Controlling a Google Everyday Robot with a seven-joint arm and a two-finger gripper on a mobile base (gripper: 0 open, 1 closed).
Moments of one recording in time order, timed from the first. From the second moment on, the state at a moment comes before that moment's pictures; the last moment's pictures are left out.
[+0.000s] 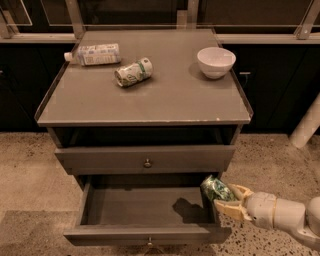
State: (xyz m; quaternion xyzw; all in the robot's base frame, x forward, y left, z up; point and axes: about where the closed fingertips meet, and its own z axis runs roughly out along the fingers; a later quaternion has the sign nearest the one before) arm 0.441 -0.217 0.592 -0.34 0.77 0.30 0.45
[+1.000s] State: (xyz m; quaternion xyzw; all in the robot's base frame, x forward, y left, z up) arm 0.426 -0.255 0.804 -0.39 0.68 0.30 0.54
